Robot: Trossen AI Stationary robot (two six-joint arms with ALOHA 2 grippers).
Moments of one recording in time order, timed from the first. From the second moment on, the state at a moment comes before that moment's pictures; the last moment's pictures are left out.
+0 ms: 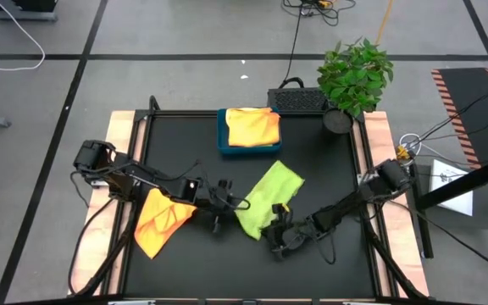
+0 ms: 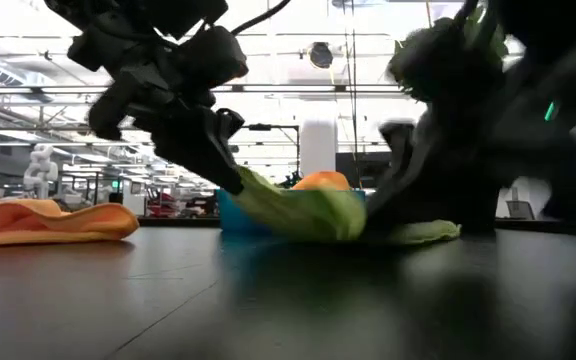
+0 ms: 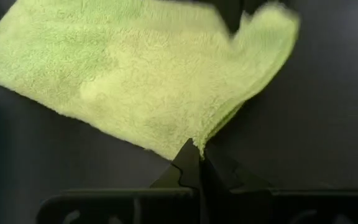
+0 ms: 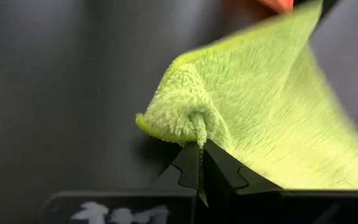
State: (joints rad) left arm -0.19 1.65 0.84 -0.01 -0.03 0.14; right arm 0.50 1.87 0.74 0.44 0.47 0.06
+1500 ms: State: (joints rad) left arm -0.08 1.78 0.96 -0.03 0.16 0.15; right arm 0.50 1.71 0.24 1.02 0.41 0.57
